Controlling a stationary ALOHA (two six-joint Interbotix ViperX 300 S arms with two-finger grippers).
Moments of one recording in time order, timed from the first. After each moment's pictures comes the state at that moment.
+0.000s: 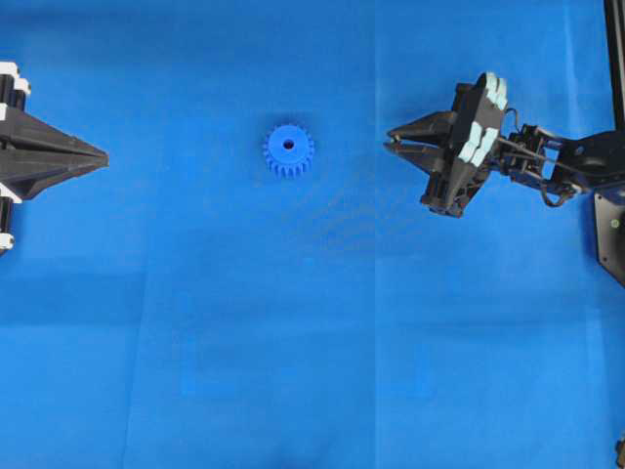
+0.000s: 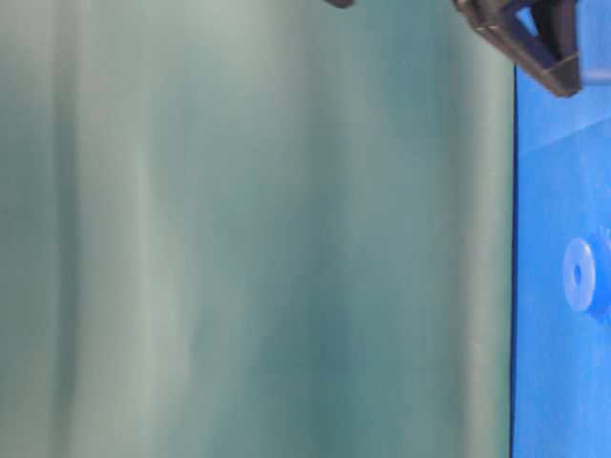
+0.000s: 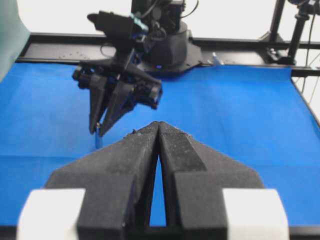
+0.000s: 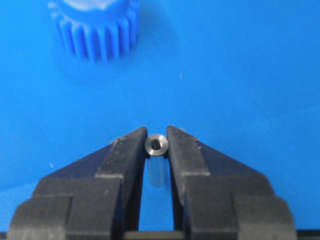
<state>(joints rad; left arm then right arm) 0.00 -0.99 1.21 0.00 -0.28 -0.01 -0.19 0.00 1.11 0.22 -0.70 0.00</state>
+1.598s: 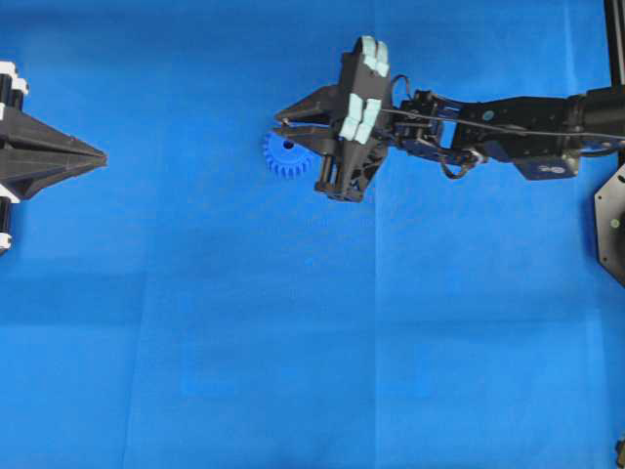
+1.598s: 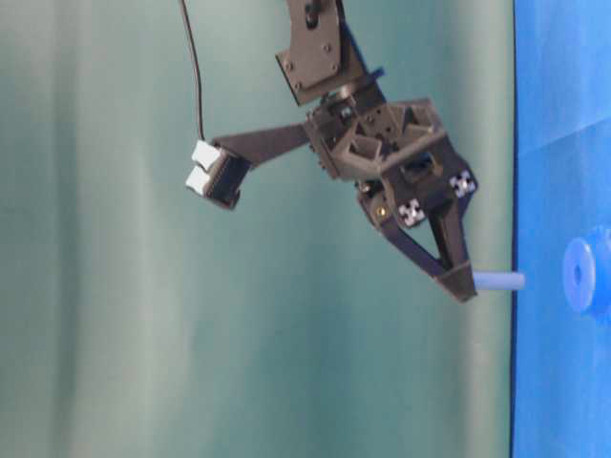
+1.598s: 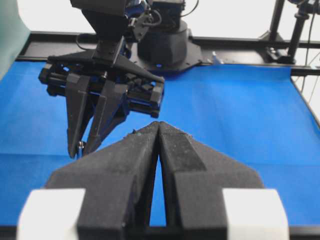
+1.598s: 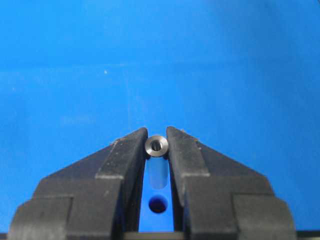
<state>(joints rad) 0.00 -1.00 1.21 0.00 -0.26 -0.02 -0.16 0.12 0.60 0.19 -0.35 -0.06</state>
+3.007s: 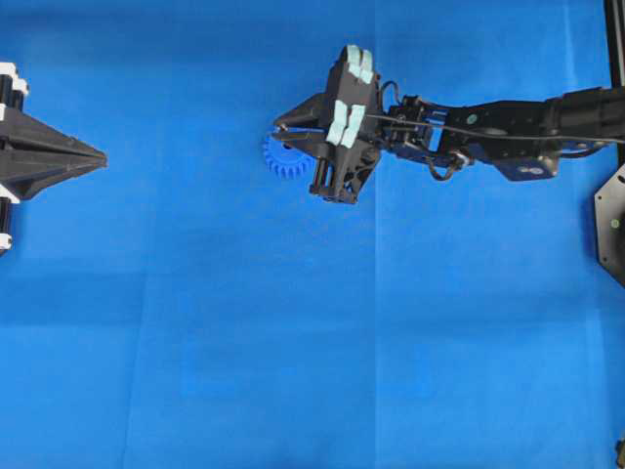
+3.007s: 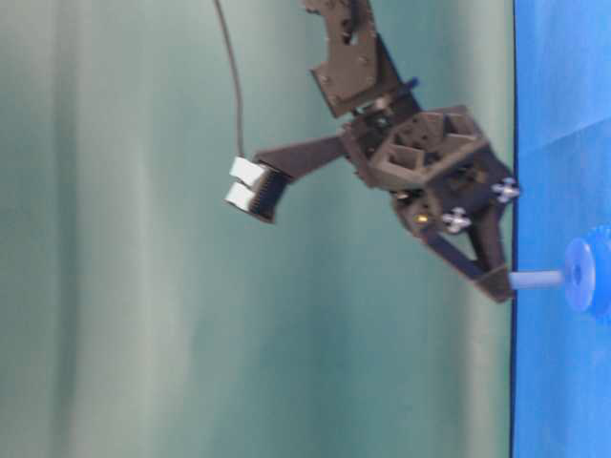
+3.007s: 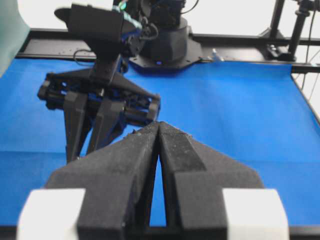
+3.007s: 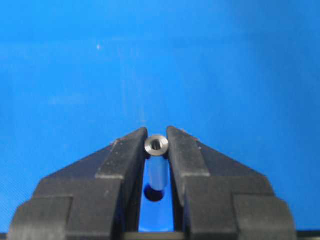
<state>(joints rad) 0.00 -1.00 1.21 0.00 -0.25 -0.02 -0.17 0.16 0.60 0.19 -0.36 -0.06</state>
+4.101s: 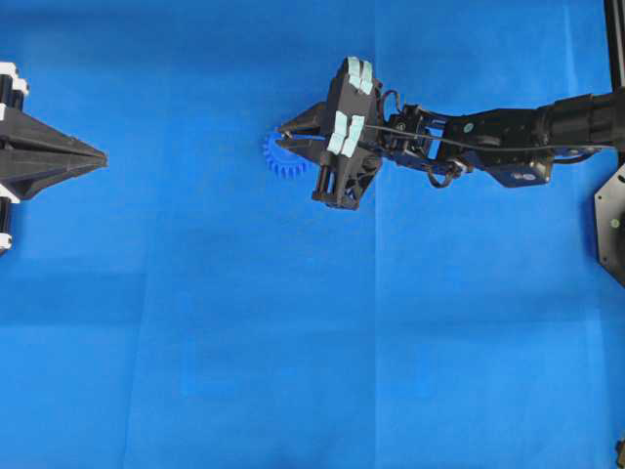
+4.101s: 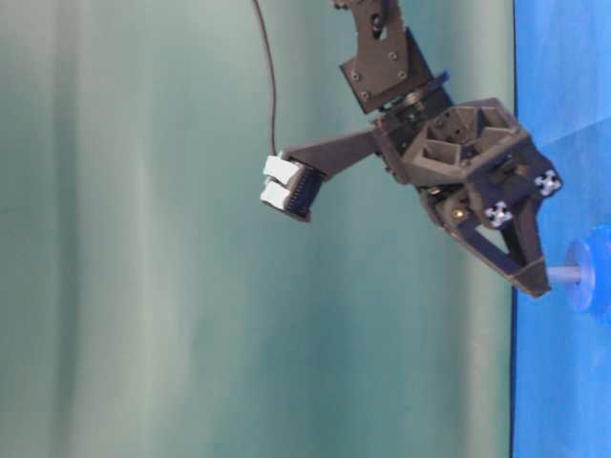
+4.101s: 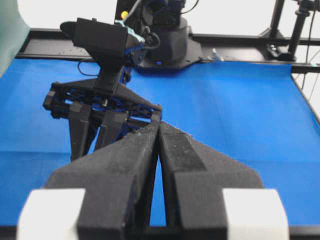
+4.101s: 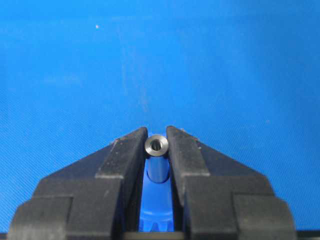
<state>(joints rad) 0.00 -1.00 1.21 0.00 -0.25 -0.02 -0.16 0.22 0.62 0.21 -0.41 -0.07</state>
